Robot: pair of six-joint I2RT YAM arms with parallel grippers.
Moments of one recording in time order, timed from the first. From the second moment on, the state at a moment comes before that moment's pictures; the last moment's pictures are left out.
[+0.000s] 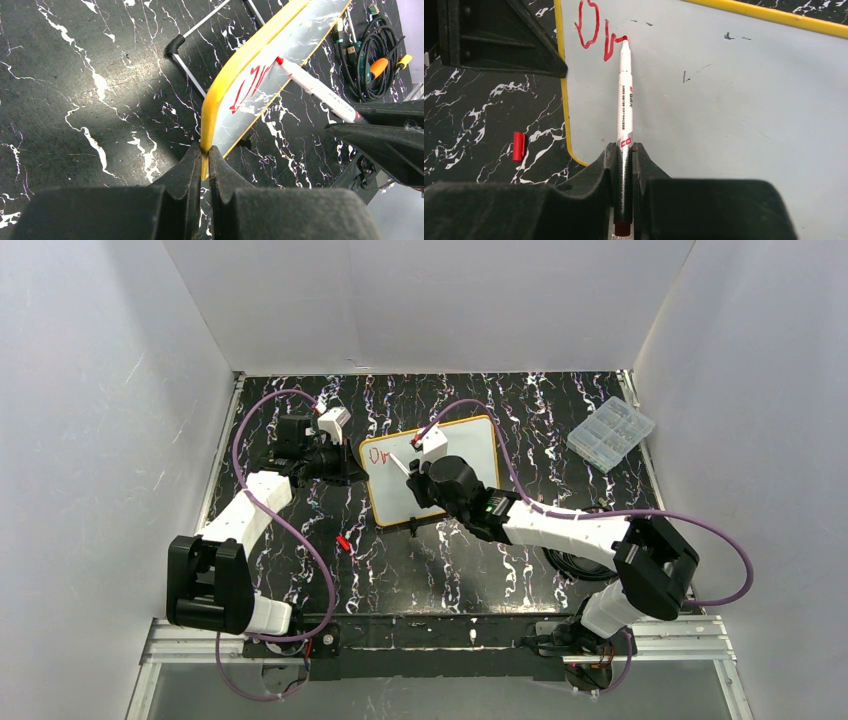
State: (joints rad) left arm -0.15 1.38 0.93 -0.32 0.60 -0.12; right arm 1.01 1.52 0.98 0.15 0.29 0.23
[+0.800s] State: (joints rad) left arm -0.15 1.38 0.93 -0.32 0.60 -0.12; right arm 1.01 1.51 0.98 0.15 0.31 0.21
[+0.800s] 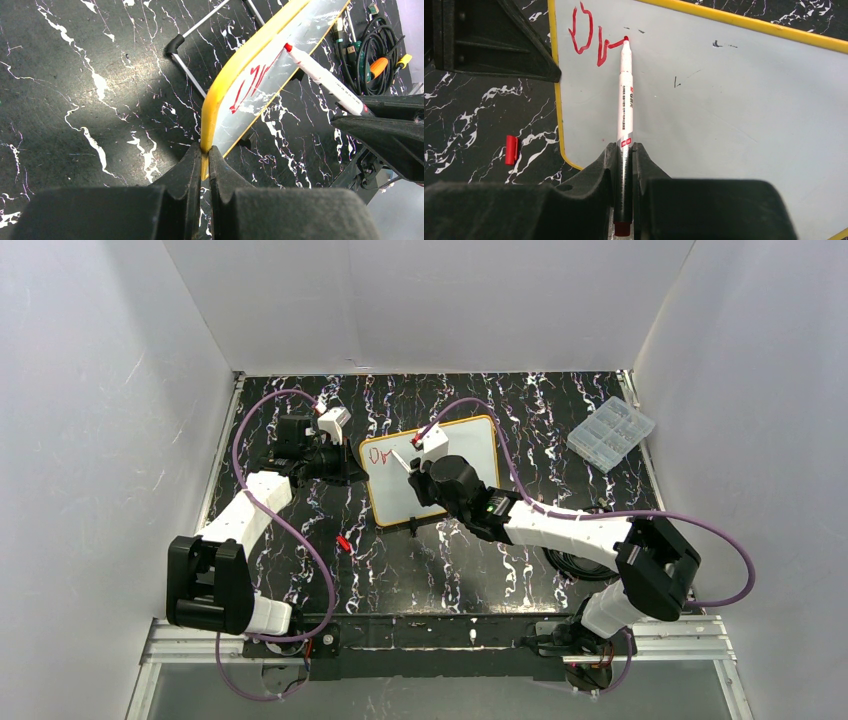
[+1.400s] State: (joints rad) left arm -0.15 1.38 0.93 -0.32 0.60 -0.12; right arm 1.01 1.53 0.98 0.18 0.29 0.20
